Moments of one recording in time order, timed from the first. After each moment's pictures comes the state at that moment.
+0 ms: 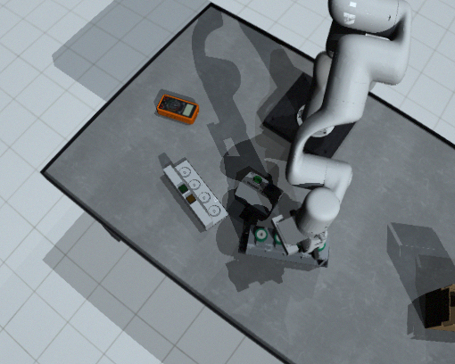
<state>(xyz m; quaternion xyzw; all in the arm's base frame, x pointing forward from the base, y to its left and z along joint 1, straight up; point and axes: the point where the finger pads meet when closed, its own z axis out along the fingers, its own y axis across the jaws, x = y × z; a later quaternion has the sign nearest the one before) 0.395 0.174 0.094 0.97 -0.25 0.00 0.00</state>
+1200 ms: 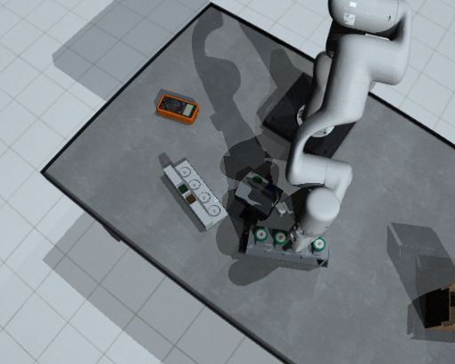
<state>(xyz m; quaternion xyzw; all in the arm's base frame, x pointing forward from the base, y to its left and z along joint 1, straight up) 0.395 0.174 0.094 0.58 -0.81 0.00 0.00</state>
